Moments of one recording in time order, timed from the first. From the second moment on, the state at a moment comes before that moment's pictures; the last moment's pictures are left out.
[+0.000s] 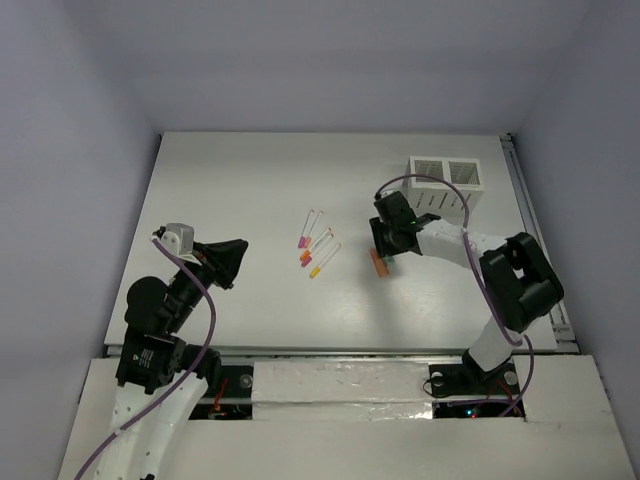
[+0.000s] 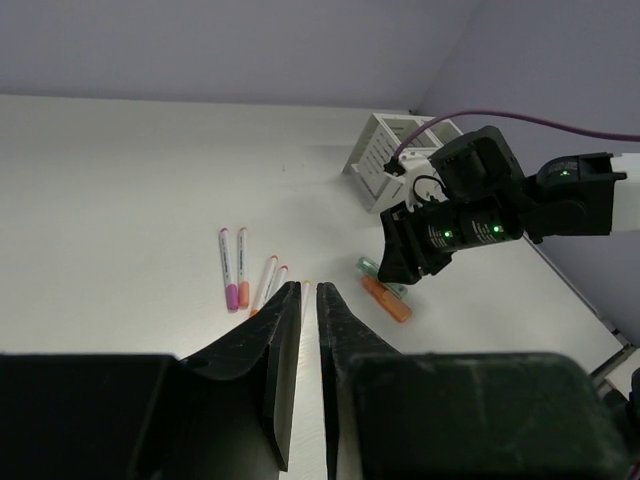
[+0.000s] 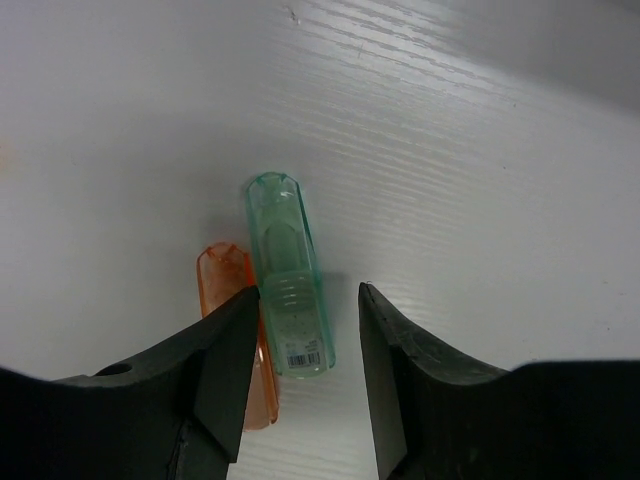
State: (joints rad) left arm -0.26 0.30 0.62 -0.27 0.26 -0.38; right arm 0.54 1.69 1.01 -0.33 0.22 0.24
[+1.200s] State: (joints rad) left arm -0.26 0.29 0.62 -0.27 0.27 -0.38; right arm 0.54 1.49 1.27 -0.27 0.36 0.20
